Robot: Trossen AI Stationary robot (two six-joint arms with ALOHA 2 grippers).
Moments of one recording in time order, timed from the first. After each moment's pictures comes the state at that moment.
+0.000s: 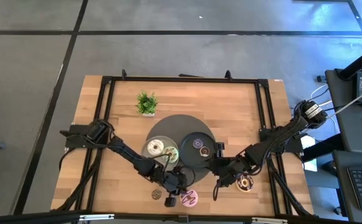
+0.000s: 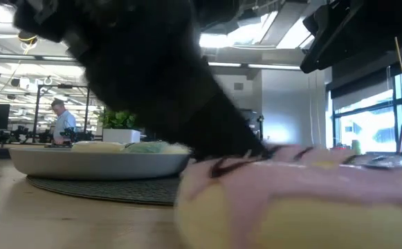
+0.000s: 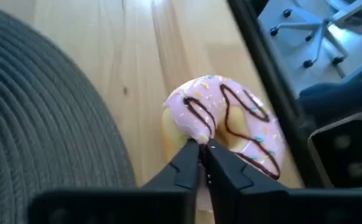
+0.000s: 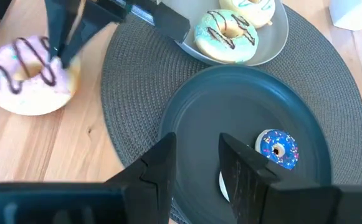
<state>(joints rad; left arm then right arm) -0.50 2.07 1.17 0.26 -0.09 -0.41 0.61 1.54 0.98 -0.38 0.49 0.30</state>
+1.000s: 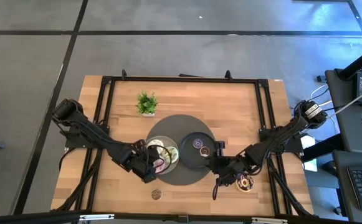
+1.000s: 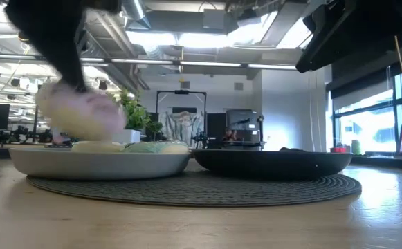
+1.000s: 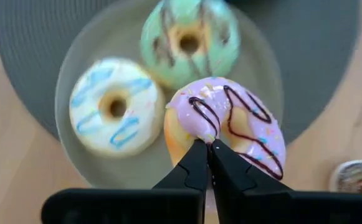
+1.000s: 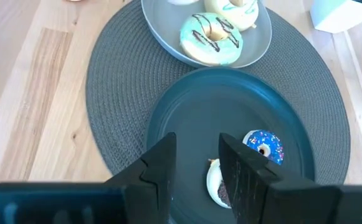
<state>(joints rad) -0.55 1.60 1.10 -0.78 -0.38 -0.94 0.61 1.54 0.98 -0.38 0.54 0.31</state>
